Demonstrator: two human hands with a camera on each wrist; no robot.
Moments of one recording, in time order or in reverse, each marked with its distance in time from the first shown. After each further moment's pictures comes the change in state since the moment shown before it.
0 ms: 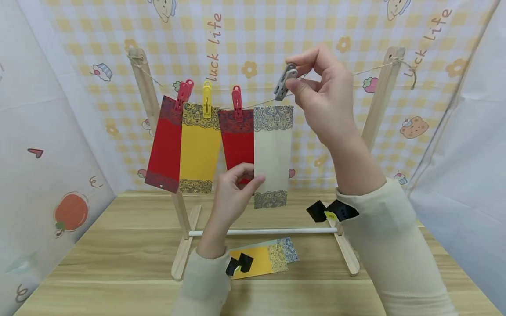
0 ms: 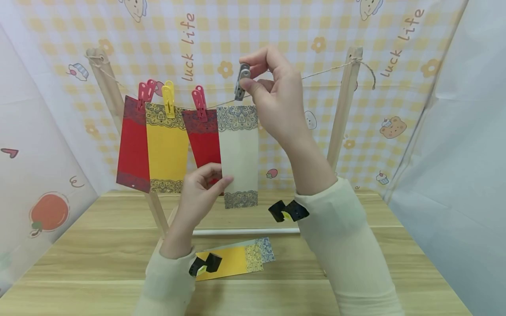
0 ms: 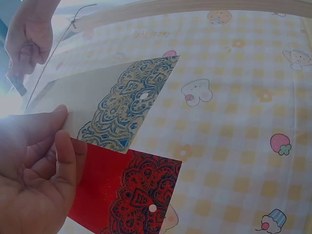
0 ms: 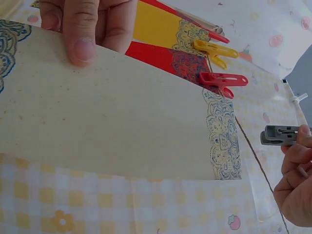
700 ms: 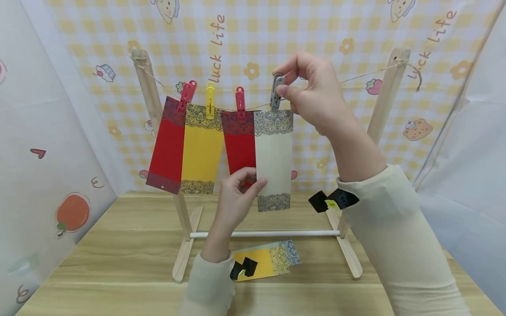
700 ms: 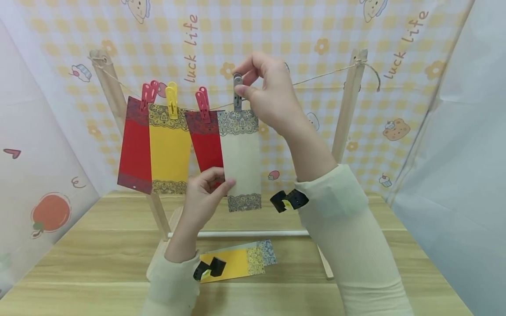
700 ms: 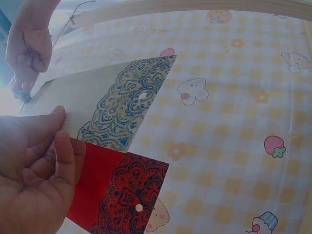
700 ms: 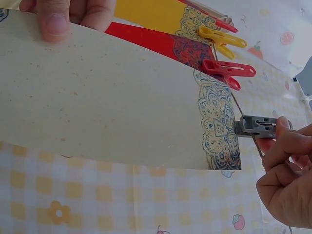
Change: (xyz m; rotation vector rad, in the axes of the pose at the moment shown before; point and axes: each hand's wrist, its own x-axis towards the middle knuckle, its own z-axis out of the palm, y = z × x) left_hand -0.001 -0.010 0.004 -0.012 0.028 -0.014; right_hand 0.017 -0.001 0.005 -0.257 -0.176 0.223
